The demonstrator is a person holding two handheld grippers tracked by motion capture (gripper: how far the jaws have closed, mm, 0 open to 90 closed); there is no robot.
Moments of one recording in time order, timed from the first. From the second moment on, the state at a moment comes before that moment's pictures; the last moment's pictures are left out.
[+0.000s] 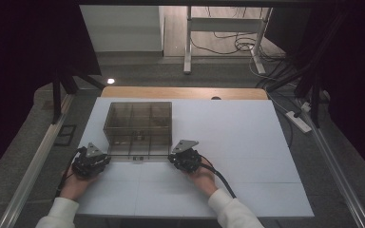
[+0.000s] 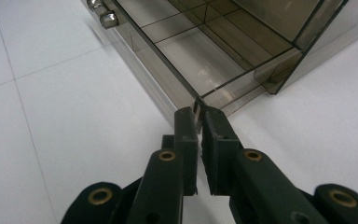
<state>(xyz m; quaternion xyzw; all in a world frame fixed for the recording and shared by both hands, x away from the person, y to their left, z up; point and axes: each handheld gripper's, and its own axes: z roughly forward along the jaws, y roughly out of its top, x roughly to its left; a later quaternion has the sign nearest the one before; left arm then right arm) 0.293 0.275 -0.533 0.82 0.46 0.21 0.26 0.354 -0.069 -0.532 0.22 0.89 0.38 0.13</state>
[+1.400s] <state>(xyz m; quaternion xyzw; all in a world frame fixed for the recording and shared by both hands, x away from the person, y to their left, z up) 0.277 0.275 -0.535 0.82 0.46 0.21 0.26 0.342 -0.071 -0.531 0.21 0.89 0.38 0.12</state>
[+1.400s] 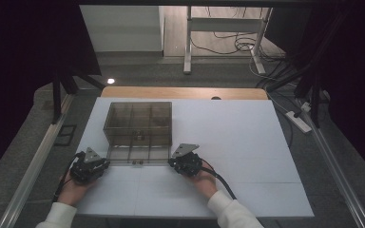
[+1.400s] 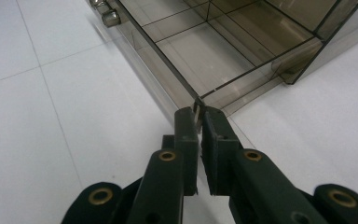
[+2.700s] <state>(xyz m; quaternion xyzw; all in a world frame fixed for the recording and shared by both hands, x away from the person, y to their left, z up) 0.271 0.278 -0.523 0.80 0.47 0.23 0.29 0.340 -0.098 -0.517 0.23 0.88 0.41 0.10</state>
